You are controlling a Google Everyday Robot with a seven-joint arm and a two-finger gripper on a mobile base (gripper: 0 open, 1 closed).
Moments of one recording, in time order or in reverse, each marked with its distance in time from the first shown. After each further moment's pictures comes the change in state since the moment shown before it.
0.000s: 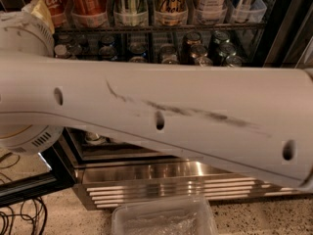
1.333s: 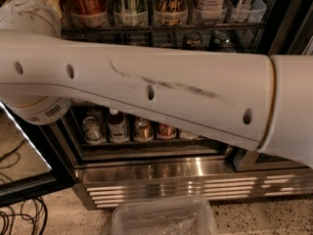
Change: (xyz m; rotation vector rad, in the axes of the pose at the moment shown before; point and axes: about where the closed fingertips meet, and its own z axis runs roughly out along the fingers) arm -0.004 -0.016 0.047 0.030 -0.049 -0.029
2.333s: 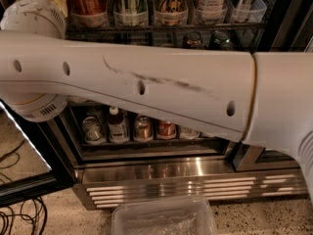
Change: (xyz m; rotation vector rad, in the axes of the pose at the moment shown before) arm 0.010 -0.018 0.013 0.087 0.017 -0.051
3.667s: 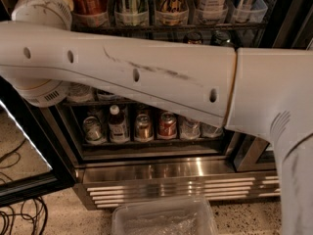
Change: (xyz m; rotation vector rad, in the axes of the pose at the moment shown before) arm 0.009 -0.013 0.033 0.050 0.006 -0.008
